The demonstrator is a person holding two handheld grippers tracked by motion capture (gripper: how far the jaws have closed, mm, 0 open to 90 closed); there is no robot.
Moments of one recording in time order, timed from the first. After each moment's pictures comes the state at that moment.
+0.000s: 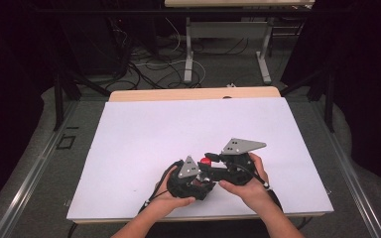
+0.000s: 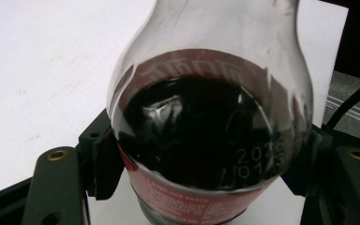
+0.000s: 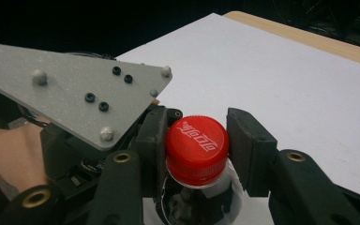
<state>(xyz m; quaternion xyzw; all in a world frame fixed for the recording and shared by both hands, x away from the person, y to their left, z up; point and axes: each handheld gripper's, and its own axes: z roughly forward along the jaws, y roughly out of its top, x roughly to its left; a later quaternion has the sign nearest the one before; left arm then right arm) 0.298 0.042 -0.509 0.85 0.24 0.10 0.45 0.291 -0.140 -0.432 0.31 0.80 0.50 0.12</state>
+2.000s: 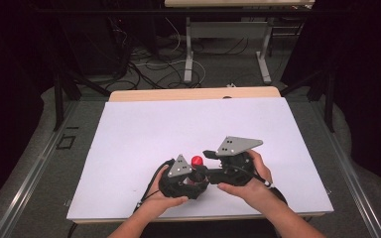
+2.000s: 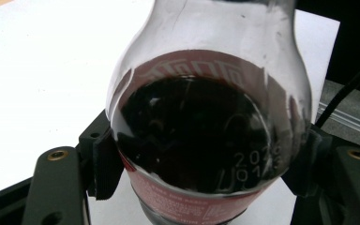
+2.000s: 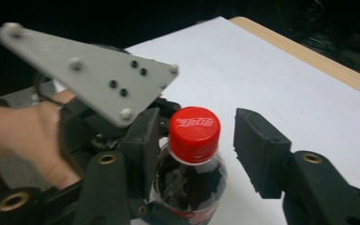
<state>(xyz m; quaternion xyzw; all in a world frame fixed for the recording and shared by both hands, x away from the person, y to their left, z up) 0.296 0.061 -0.502 0.85 0.25 0.10 0.46 0.281 -0.129 -0.403 0.26 0.82 0.48 0.15</state>
